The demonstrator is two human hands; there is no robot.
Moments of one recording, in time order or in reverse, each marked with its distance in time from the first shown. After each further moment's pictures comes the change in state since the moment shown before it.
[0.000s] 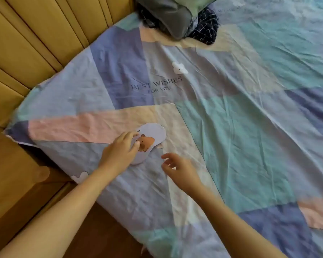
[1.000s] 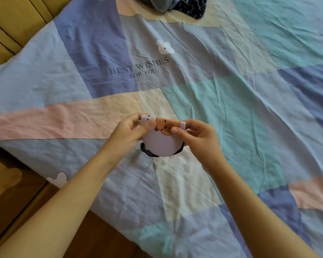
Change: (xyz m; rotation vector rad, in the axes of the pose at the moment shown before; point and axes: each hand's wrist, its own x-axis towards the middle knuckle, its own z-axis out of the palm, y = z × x) left_hand 0.014 0.067 -0.005 -1.013 -0.308 -0.072; right_hand 0.007 -0.010 -0.074 0.573 0.273 -0.045
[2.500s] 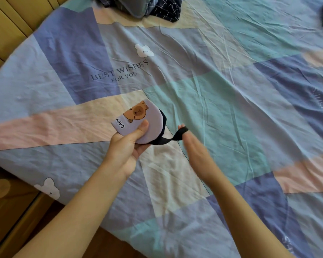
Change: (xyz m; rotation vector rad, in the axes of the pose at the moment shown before) left_hand -0.014 0.002 0.071 -0.591 0.319 -0.161; right_hand -0.044 0.036 -0.047 -0.215 -0.031 0.079
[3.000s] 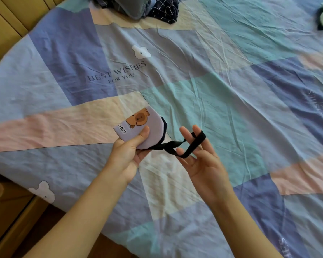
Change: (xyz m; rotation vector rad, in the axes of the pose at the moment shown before) left_hand 0.000 -0.010 0.001 -0.031 -0.037 -0.063; right_hand -0.028 -0.012 -0.004 1.184 -0.049 0.066
